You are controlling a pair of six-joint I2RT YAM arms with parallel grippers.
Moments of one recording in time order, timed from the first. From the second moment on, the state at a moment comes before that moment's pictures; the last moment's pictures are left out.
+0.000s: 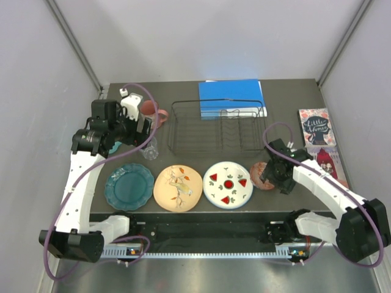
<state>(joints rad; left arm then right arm) -0.11 1.12 1.32 -0.92 0.21 0.21 0.40 1.12 0.74 -1.01 0.26 0.97</state>
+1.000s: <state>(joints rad) -0.11 1.13 1.36 -0.96 0.22 0.20 0.41 0.85 0.68 -0.94 0.29 0.97</state>
